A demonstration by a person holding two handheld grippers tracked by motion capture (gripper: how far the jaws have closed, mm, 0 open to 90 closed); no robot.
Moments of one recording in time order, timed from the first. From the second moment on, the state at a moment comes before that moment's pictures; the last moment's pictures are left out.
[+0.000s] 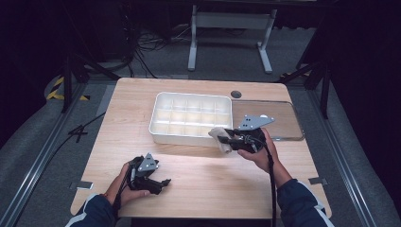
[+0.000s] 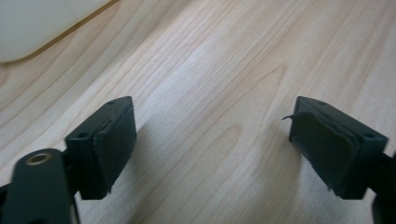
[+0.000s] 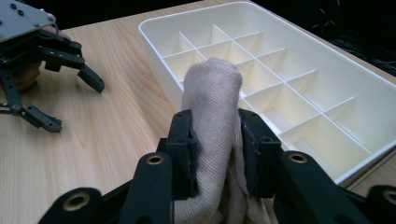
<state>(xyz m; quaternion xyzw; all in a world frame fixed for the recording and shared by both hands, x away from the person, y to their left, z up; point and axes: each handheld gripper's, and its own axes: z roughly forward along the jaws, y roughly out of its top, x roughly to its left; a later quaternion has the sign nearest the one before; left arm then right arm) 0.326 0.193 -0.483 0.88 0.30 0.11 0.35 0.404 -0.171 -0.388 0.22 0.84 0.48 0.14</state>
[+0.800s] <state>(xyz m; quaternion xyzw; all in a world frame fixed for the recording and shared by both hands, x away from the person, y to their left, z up) 0.324 0.211 -0.483 0.89 0.28 0.10 0.35 0.438 -0.181 -0.373 0.25 0.82 0.48 0.18</state>
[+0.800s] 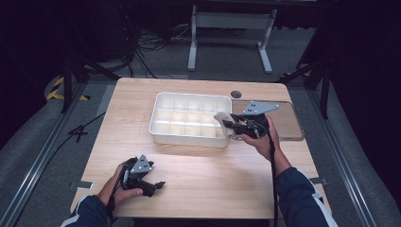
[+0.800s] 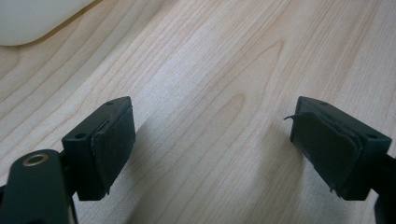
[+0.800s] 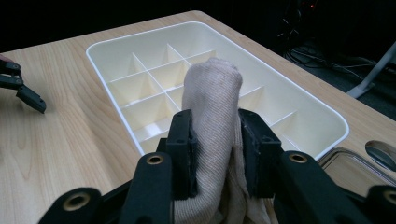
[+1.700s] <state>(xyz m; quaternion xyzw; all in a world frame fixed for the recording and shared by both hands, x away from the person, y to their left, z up) 0.324 0.210 -0.483 0.89 0.28 0.10 0.35 0.466 -0.176 -0.382 0.27 0.82 0.47 0.19</state>
